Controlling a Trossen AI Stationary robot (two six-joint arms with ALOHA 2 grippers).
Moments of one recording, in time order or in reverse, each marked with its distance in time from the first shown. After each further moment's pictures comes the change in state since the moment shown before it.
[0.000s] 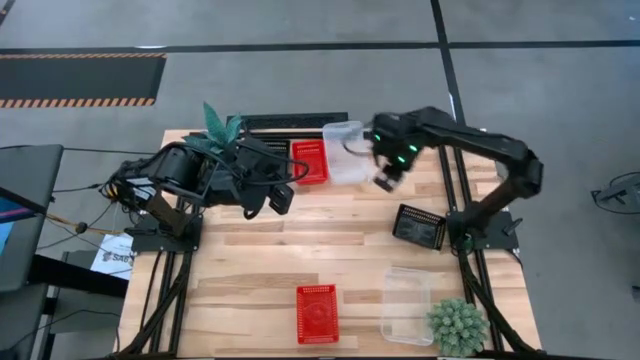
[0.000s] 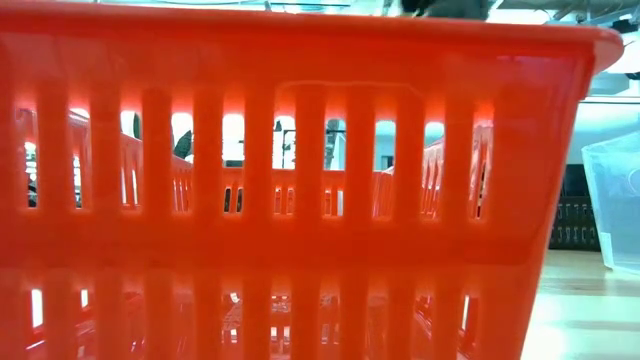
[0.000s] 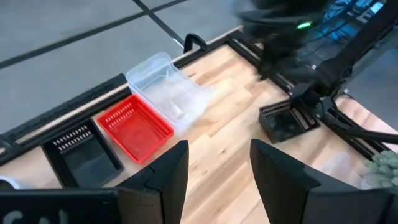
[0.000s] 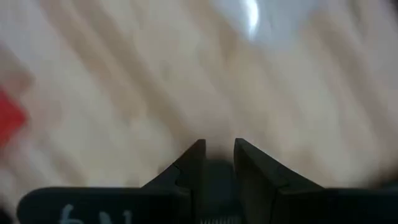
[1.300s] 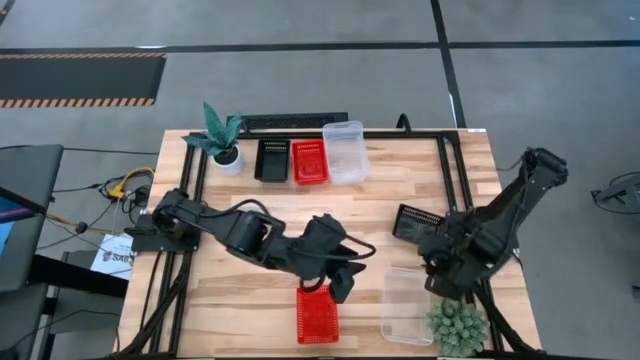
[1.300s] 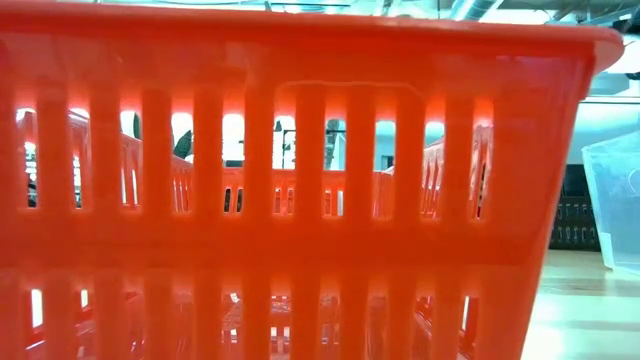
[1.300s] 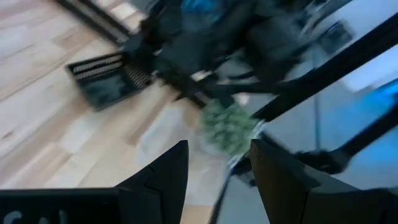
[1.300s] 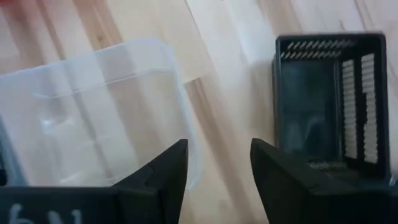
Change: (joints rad) left arm -0.157 0.279 -0.017 0.666 0.309 0.051; right arm 1.167 -0.301 -0.542 0.213 0.407 0.885
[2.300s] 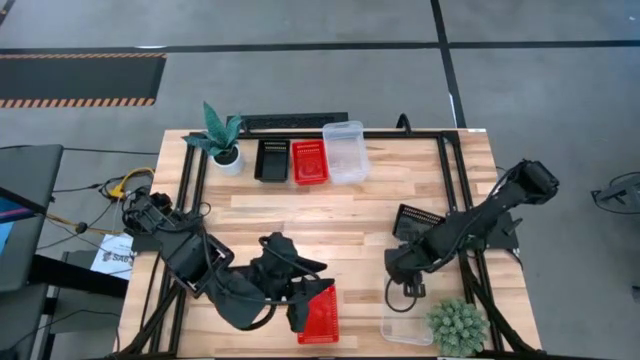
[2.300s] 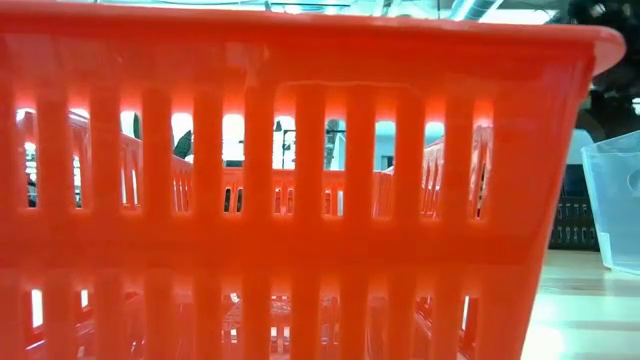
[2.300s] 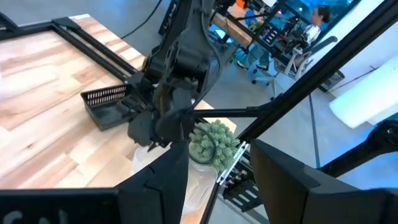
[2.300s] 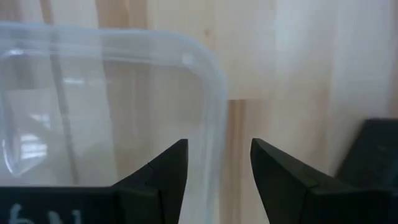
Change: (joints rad) left arm -0.230 -0.096 0.001 -0.049 -0.355 -0.060; right arm -0.291 0.222 -0.152 0.423 -0.327 -0.599
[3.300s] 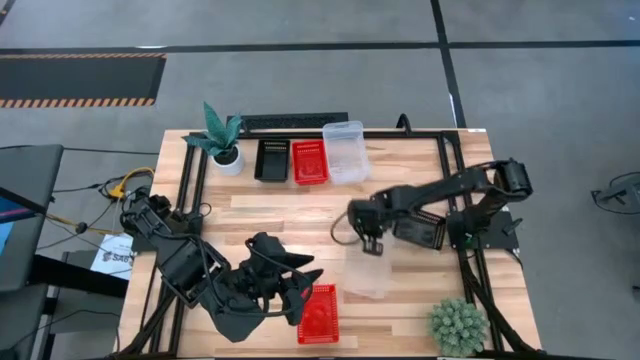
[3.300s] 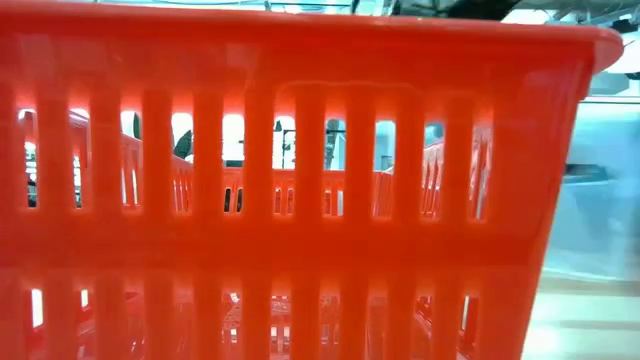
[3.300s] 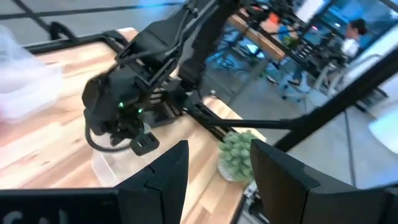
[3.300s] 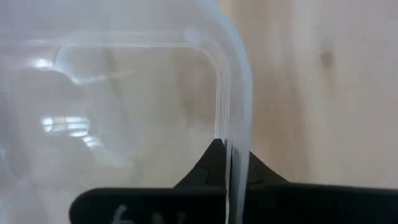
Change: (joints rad) left arm -0.039 0.001 0.000 -0.159 -0.167 -0.150; right arm -0.490 0.198 0.126 0.135 -0.060 -0.324
